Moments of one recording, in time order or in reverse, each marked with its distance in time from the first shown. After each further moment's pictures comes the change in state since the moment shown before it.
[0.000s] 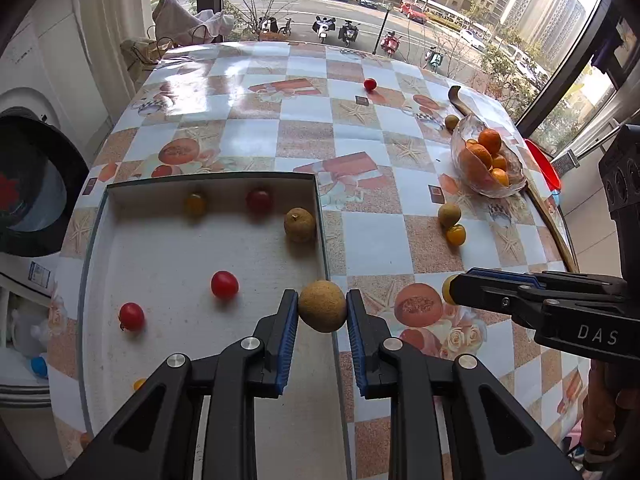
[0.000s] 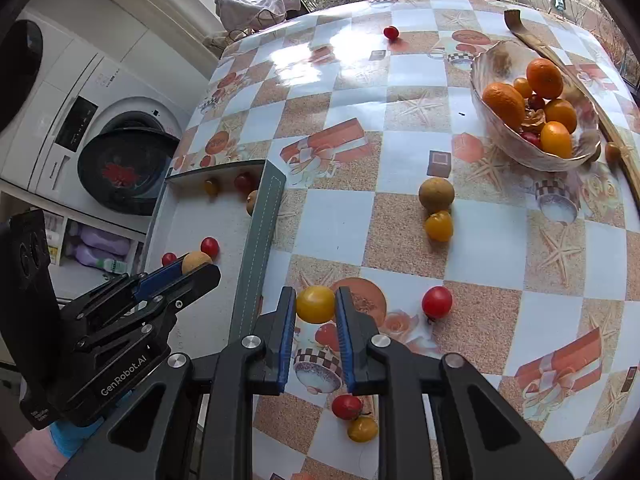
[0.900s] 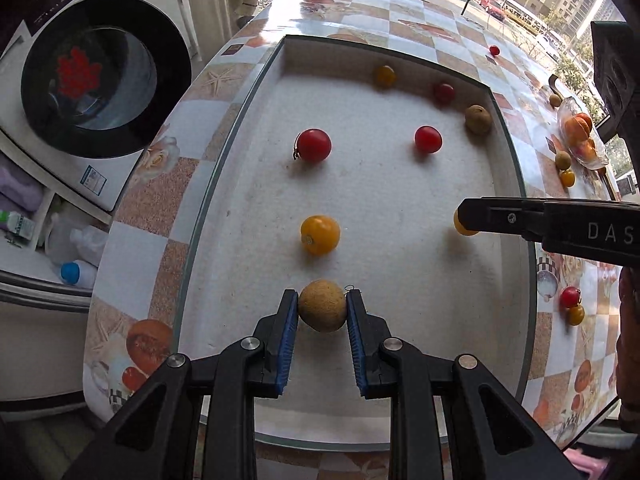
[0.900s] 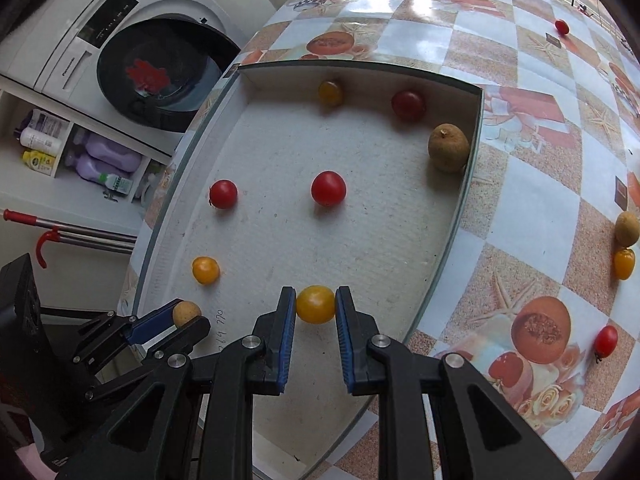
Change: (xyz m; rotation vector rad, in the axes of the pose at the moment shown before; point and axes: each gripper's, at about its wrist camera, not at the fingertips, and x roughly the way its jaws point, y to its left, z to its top) left arm -0.004 0.105 -0.097 -0.181 0.117 0.176; right arm 0.107 0.111 -0.013 -0.229 0.197 -0.018
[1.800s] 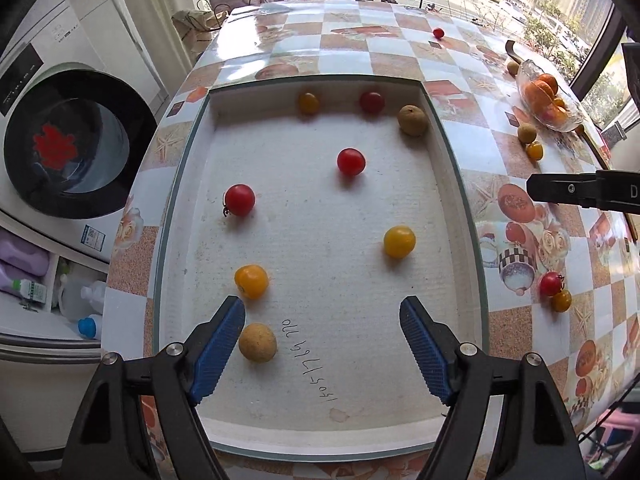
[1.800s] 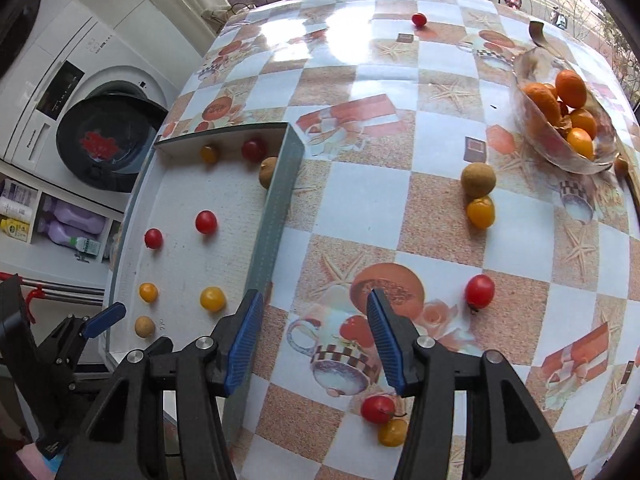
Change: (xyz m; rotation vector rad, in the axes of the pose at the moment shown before) left arm -0.020 -0.060 0.016 0.203 -0.047 0.023; right arm -0.080 -0.100 -0.041 0.238 -0.147 -0.149
